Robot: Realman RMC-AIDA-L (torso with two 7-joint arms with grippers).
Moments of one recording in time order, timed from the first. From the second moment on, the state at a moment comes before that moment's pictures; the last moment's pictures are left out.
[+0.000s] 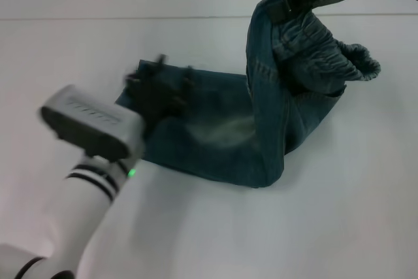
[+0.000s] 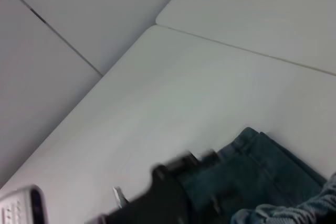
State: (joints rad) left arm -0.57 -2.17 -0.37 -0.39 1.81 0.97 0.31; right arm 1.06 1.92 -0.64 -0.82 -2.42 -1.73 2.43
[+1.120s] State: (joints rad) left arm -0.33 -2.17 -0.64 -0.18 1.81 1.38 -0.07; right arm 1.25 2.07 -0.95 -0.49 -2.37 -1.35 2.29
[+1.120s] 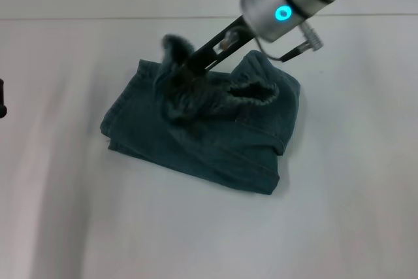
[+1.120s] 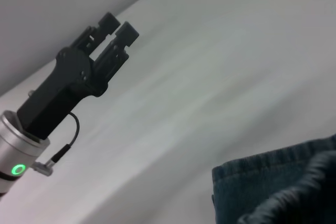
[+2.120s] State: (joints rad) left arm -0.34 -2.17 -0.55 -0.15 1.81 1.36 -0.14; right arm 1.16 2.02 -1.01 -0.66 -2.37 -1.55 2.28
